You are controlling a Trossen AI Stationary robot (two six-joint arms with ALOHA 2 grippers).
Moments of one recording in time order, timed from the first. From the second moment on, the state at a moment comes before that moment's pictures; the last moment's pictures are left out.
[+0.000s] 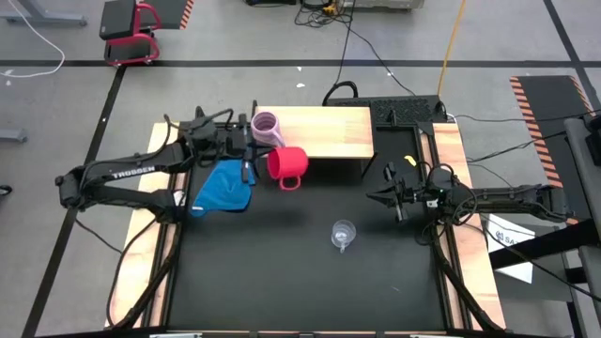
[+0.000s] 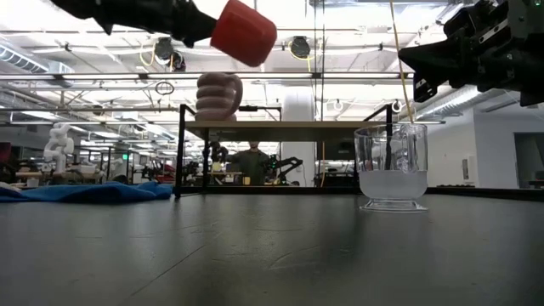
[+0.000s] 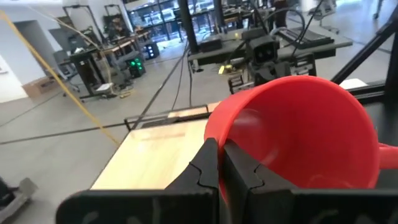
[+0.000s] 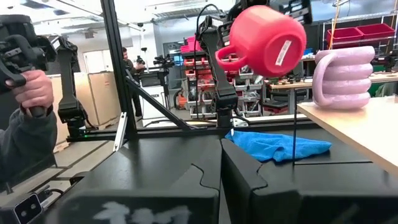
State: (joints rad) left arm 0.41 1.06 0.77 0.19 0.32 0.28; right arm -0.23 0.62 0.01 0.75 -0.34 0.15
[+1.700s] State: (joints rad) left arm 0.56 1.57 1.62 -0.47 0.34 0.39; right arm -0.23 0.62 0.01 0.74 -0.34 0.17
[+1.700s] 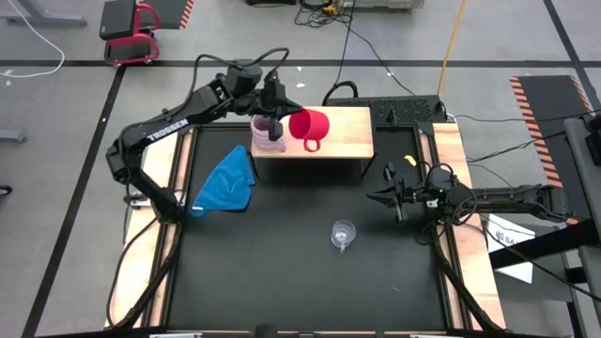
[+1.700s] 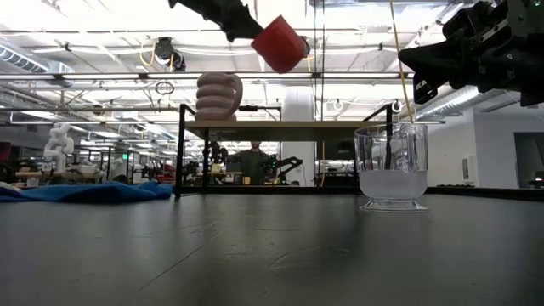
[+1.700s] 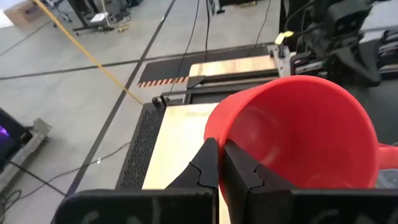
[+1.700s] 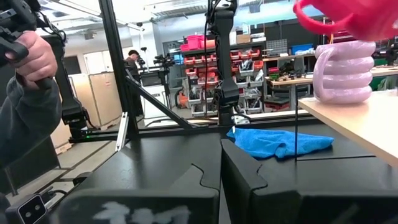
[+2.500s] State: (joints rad) left arm 0.61 1.77 1.96 -0.83 0.36 0.49; right arm -0.23 0.62 0.01 0.74 -0.34 0.17
